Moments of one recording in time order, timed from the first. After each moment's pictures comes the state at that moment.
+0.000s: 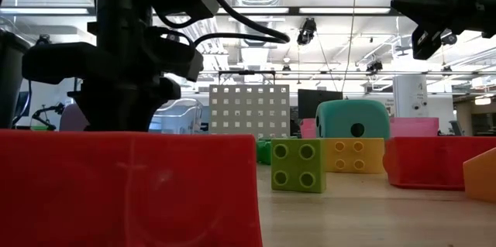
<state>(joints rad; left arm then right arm) -0.28 1.86 1.14 -0.80 -0.03 -0.19 0.28 0.21 0.02 0.40 0.37 0.31</state>
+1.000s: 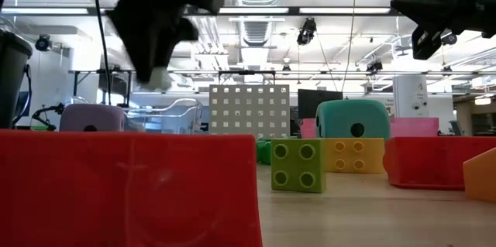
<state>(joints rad) -0.25 1.86 1.51 -1.22 -0.08 -0.17 0.28 0.21 0.02 0.40 0.37 0.31</state>
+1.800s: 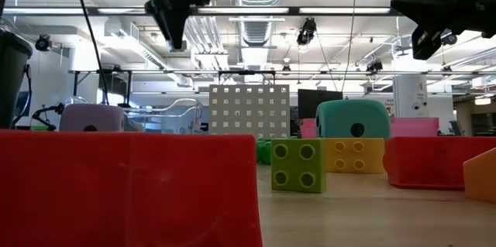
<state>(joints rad) 0.26 1.66 1.67 -1.45 -0.38 -0.35 0.28 0.21 0.02 0.40 0.37 0.31</state>
